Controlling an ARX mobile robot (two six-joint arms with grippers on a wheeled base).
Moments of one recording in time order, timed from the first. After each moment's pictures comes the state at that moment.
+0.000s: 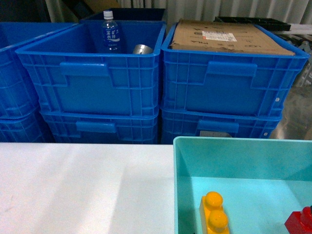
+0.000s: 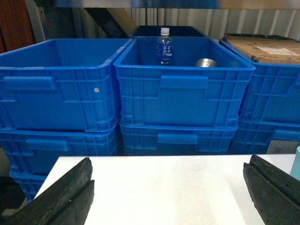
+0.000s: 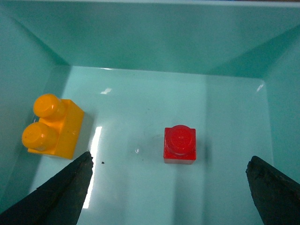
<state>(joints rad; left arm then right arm) 0.00 0.01 0.01 0.00 0.00 0.00 0.16 1.19 0.26 0.26 0.01 0.12</state>
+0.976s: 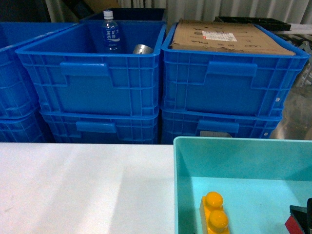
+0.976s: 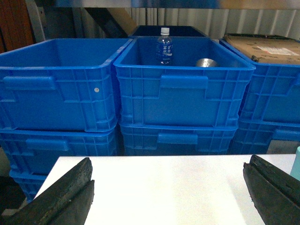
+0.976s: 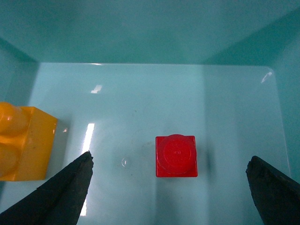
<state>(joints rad) 0.00 0.01 0.01 0.00 0.00 0.00 0.18 1.48 0.30 0.46 0.07 0.18</state>
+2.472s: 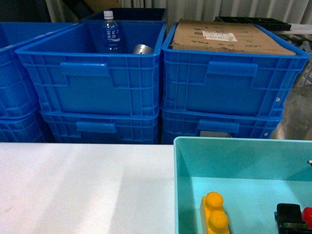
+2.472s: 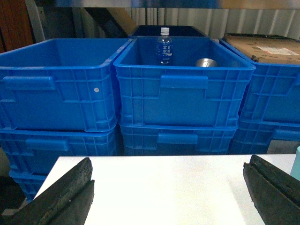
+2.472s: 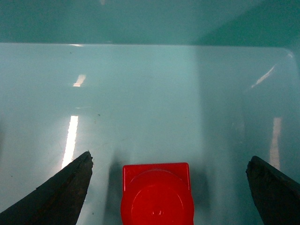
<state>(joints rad) 0.00 0.01 0.01 0.00 0.00 0.00 0.15 1.86 0.40 0.67 0.12 0.16</state>
